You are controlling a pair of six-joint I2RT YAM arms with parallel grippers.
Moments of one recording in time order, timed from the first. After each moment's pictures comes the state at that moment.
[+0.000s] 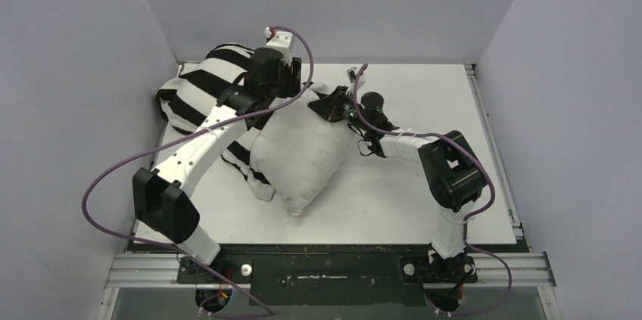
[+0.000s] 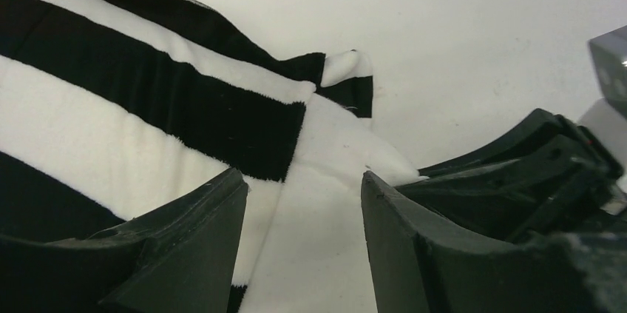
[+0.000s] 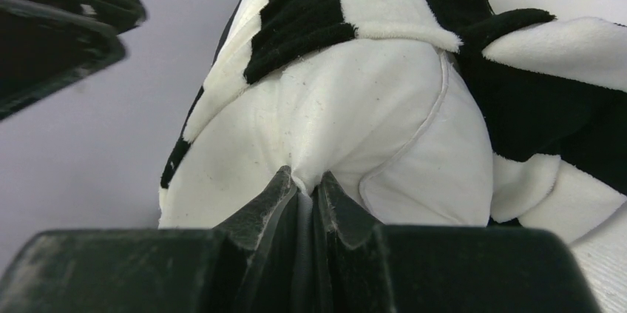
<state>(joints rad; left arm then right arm) -0.53 1.58 1.55 -0.38 -0.24 -0.20 0.51 1.89 1.08 0.80 -0.42 0.72</state>
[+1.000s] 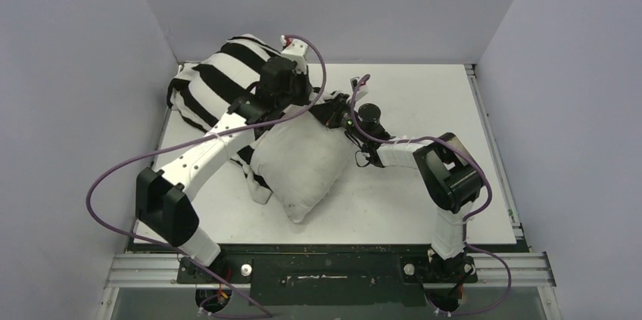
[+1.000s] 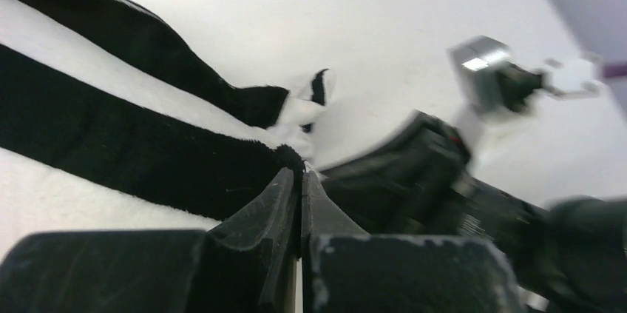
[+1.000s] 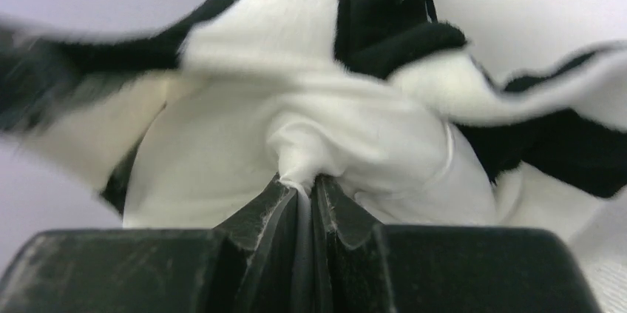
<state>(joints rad) -0.57 1.63 1.52 -0.29 -0.14 -0.21 0.56 1.89 0.99 0.89 -0.27 0.77</state>
